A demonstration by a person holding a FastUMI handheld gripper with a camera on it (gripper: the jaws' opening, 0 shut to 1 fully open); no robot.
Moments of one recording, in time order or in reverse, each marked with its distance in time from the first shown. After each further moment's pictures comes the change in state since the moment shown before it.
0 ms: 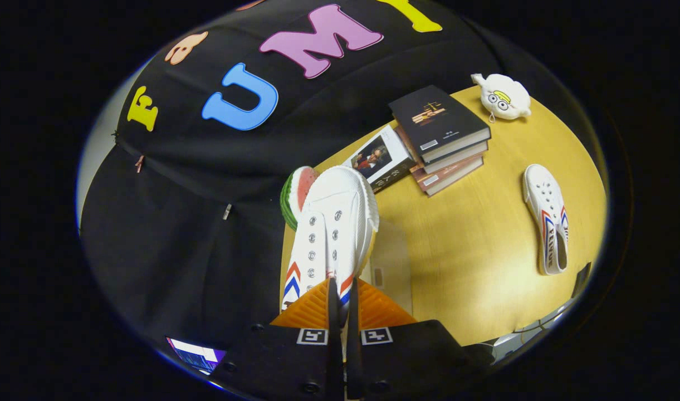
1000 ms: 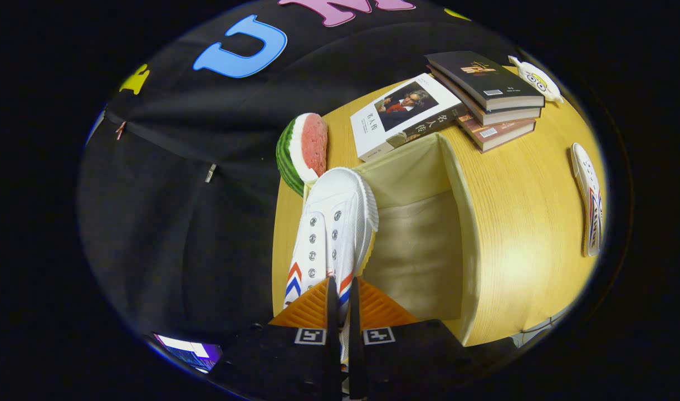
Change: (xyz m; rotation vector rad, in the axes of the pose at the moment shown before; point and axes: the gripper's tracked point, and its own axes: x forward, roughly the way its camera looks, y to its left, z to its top) arm 0.112 0.044 -0.079 -0.029 0.181 -0.050
